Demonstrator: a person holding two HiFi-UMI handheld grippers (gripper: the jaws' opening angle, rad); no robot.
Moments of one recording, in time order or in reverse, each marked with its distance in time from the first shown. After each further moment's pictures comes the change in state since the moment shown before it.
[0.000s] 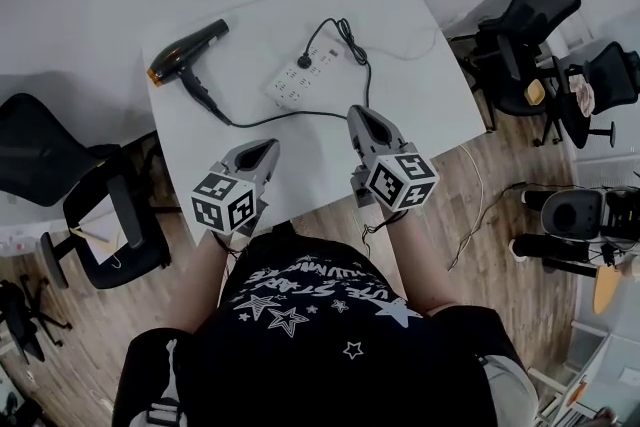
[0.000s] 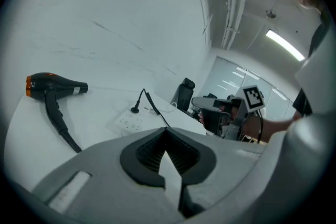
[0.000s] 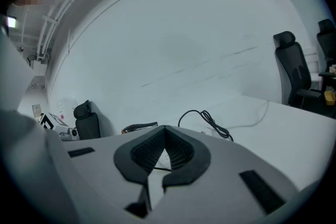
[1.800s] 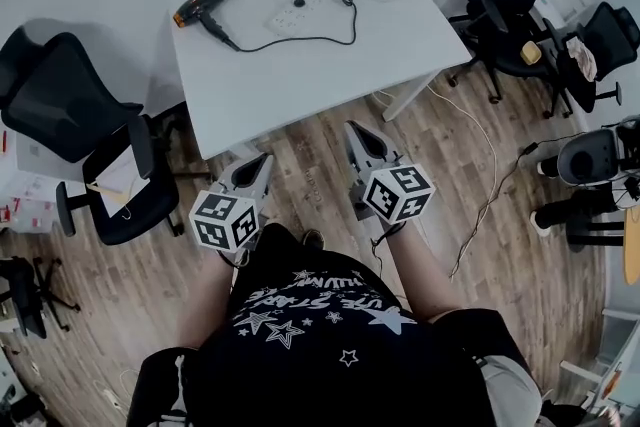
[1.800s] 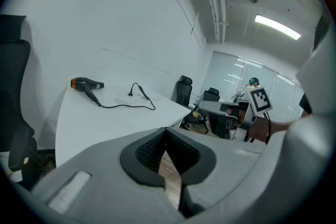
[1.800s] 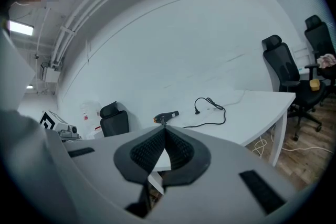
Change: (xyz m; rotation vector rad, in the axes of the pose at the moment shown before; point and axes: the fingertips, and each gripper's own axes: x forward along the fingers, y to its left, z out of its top) left arm -0.184 -0.177 -0.143 0.088 -0.029 0.144; right arm -0.252 0.121 -0.109 0.024 -0.069 0.064
